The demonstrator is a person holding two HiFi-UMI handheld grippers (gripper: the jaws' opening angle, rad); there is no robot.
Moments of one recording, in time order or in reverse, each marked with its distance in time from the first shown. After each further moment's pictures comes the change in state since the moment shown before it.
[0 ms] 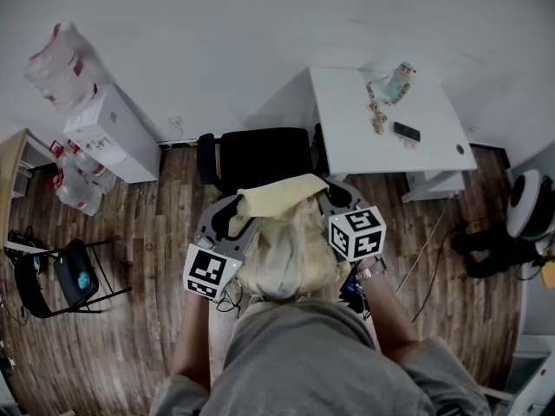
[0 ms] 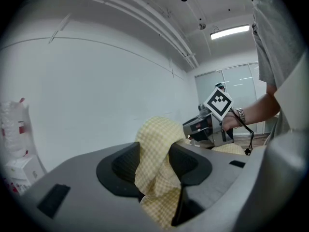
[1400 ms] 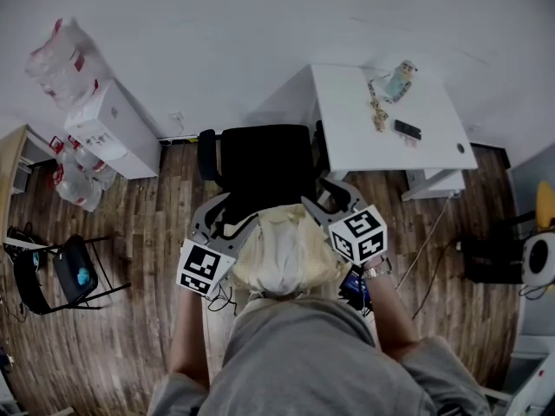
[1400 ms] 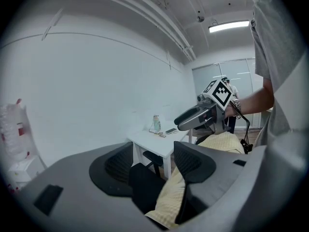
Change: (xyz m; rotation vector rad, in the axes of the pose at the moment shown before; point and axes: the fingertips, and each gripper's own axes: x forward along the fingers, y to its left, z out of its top) left arm -0.012 0.004 -0.023 0.027 0.090 -0.030; right arm -0.006 0.032 -0.011 -0.137 0.044 0.169
